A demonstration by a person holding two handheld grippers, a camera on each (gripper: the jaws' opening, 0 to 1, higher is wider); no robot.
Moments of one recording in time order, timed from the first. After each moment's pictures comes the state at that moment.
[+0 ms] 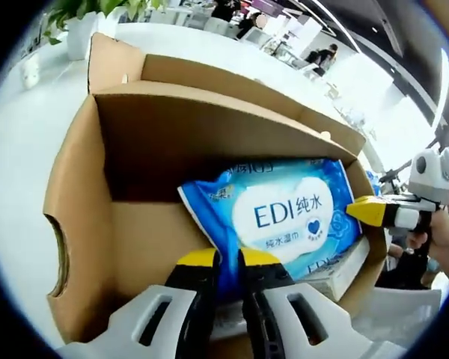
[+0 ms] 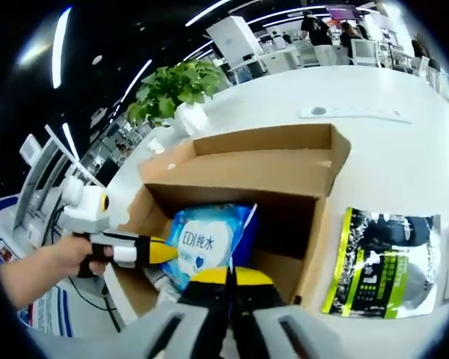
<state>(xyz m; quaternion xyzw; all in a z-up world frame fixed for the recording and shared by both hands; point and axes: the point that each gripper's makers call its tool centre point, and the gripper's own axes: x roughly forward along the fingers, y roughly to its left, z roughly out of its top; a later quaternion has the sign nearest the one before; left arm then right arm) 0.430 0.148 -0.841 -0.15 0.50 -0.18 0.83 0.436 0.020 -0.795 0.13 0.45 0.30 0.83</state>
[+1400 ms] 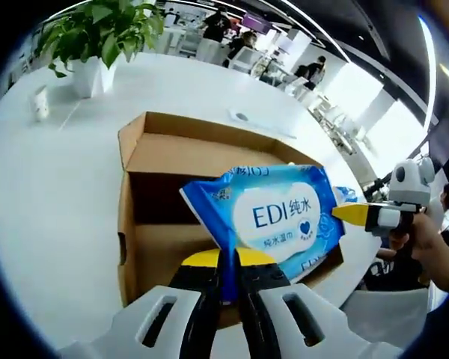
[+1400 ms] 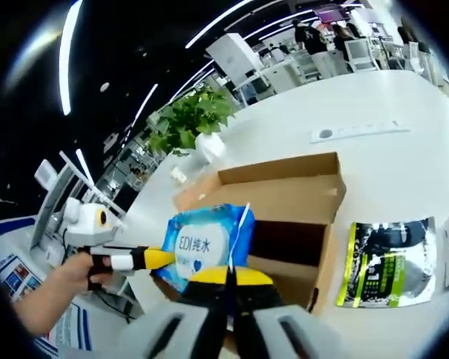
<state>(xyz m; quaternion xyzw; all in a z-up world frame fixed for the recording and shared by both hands) 0.413 0.152 -0.744 -0.14 0.45 -0.19 0.86 0.427 0.019 -0.725 0.20 0.40 0.32 0.83</state>
